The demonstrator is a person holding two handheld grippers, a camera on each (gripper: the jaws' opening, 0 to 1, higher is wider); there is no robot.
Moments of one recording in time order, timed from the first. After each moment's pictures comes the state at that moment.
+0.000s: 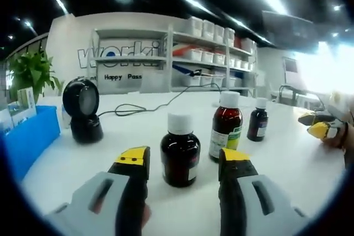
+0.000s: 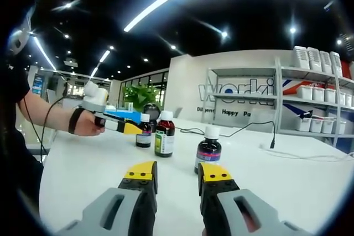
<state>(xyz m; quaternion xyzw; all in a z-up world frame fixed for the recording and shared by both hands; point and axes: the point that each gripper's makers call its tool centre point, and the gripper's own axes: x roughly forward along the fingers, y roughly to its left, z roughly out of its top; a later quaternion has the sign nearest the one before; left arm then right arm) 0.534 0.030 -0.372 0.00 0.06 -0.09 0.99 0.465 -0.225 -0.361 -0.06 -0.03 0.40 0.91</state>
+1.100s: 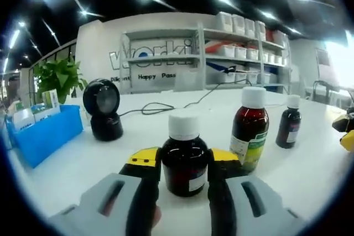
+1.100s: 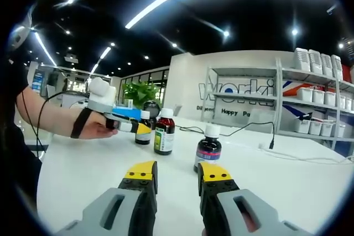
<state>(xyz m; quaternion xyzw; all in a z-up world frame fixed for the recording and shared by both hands) 0.532 0.019 -0.373 0.03 0.06 0.03 1.00 0.469 -0.228 -0.366 -0.07 -0.03 0.40 0.91</state>
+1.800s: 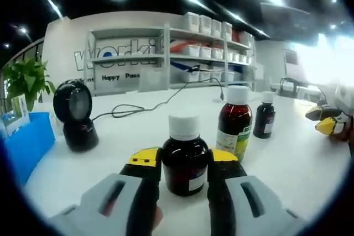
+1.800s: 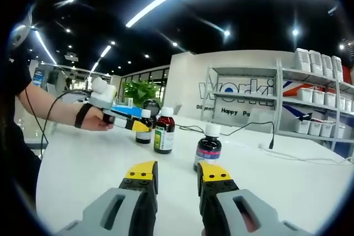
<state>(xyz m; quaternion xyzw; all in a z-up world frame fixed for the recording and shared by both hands) 0.554 0.015 -0.375 0.03 0.07 -0.15 0.99 0.476 -0.232 -0.370 -0.08 -0.03 0.39 0.92</state>
